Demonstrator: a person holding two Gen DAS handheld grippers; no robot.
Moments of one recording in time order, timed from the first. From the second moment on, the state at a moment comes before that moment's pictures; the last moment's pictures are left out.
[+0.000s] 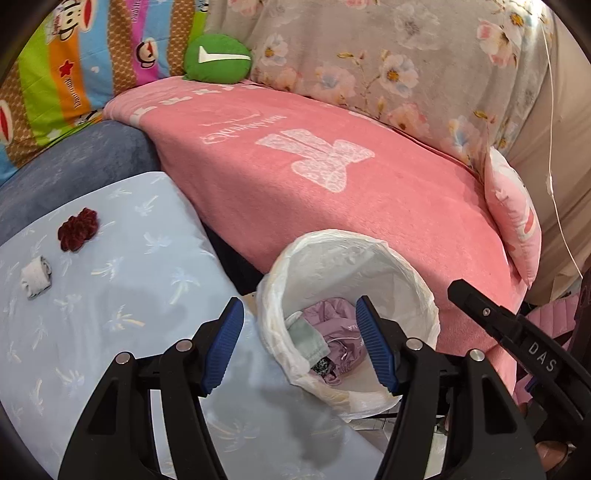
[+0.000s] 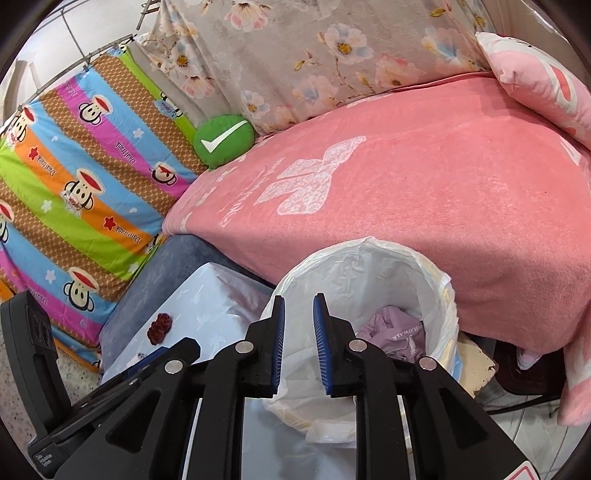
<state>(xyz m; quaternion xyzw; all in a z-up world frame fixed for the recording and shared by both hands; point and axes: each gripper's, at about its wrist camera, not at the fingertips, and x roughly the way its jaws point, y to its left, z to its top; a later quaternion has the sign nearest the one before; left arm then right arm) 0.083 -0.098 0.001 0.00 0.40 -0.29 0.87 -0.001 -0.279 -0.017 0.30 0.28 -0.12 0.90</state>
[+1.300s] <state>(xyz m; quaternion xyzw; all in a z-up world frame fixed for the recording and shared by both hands) 0.160 0.143 -0.032 -0.07 0.41 -0.07 0.91 0.140 -0.065 -0.027 0.16 0.38 0.01 0.91</state>
